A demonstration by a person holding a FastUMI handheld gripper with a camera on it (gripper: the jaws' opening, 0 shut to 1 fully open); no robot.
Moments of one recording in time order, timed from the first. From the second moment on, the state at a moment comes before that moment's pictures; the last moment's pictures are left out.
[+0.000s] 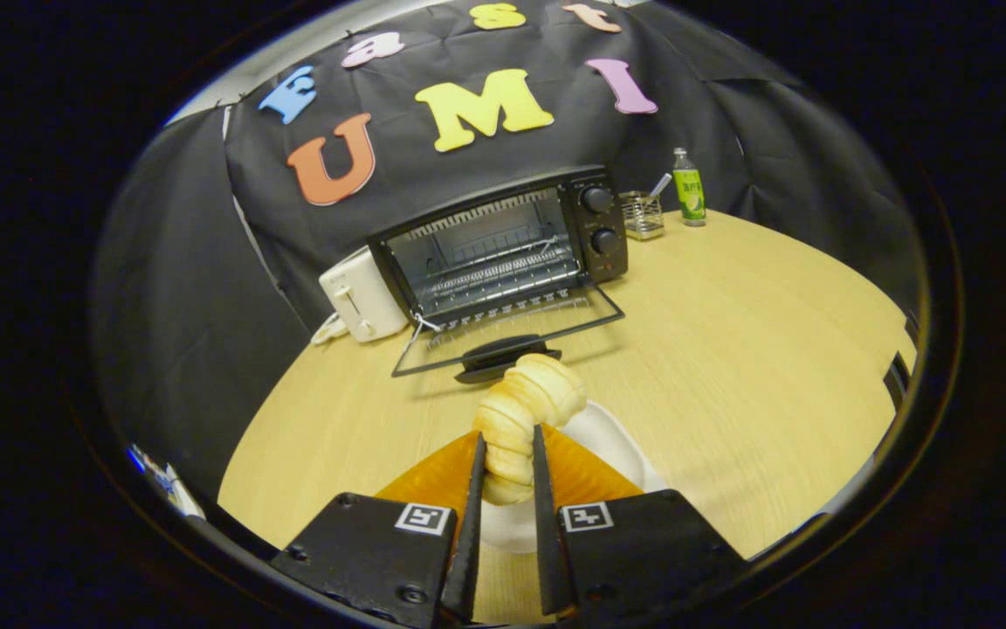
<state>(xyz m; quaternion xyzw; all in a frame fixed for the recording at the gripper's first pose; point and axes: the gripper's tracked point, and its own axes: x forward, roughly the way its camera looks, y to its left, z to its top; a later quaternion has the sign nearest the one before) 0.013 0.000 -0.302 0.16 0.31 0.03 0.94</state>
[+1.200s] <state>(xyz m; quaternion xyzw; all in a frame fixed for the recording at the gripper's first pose) 0.291 0.032 -0.307 0.21 0.31 0.04 0.93</state>
